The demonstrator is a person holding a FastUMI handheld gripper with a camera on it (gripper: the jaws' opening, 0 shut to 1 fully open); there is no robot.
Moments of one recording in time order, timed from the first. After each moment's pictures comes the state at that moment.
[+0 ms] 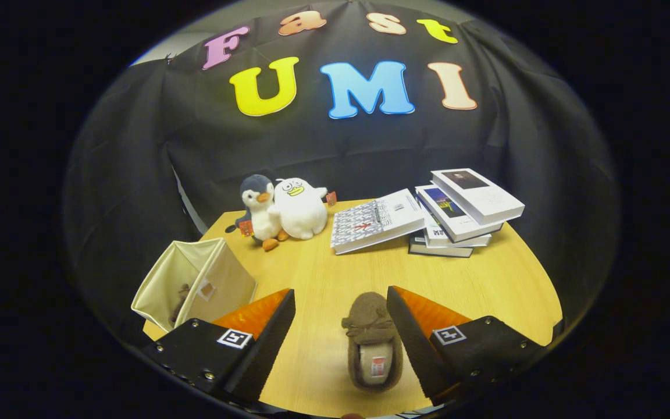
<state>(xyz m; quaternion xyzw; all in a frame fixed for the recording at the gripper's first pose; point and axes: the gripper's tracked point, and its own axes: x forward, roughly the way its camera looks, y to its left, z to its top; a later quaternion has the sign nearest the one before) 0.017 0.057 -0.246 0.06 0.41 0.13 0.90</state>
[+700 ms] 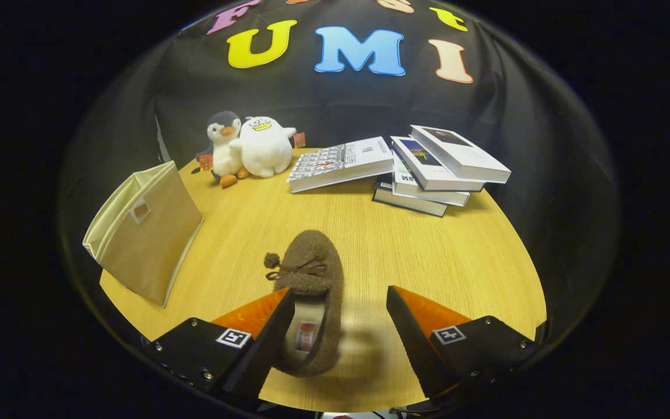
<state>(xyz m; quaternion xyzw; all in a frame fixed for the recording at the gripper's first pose) -0.028 -0.008 -0.355 -0.02 0.49 0.12 0.86</state>
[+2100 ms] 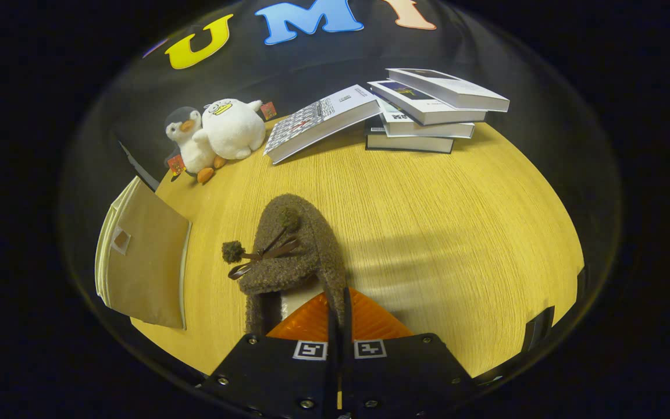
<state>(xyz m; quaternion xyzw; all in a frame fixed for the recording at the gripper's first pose) -0.031 0.020 -0.381 0.10 0.57 0.07 0.81</state>
